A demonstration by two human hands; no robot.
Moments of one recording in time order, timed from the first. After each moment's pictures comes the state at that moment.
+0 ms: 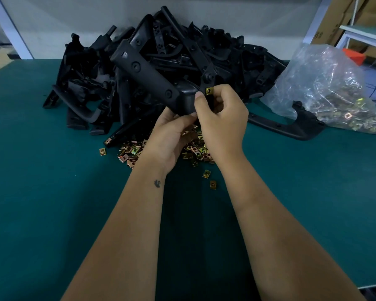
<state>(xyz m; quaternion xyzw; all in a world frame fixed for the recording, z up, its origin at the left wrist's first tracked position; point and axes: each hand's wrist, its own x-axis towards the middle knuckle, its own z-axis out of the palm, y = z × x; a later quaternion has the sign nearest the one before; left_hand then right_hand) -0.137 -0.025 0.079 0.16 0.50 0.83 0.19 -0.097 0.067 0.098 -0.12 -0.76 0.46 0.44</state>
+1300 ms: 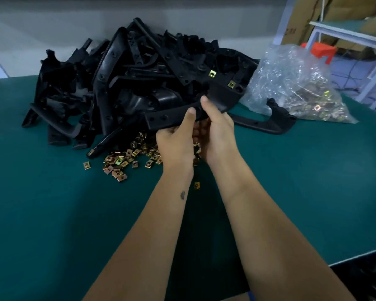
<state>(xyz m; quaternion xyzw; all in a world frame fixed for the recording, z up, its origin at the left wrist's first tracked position) -0.093 0.026 0.088 0.03 0.53 0.85 0.03 -0.085 0.089 0.102 -0.18 -0.40 0.86 0.24</state>
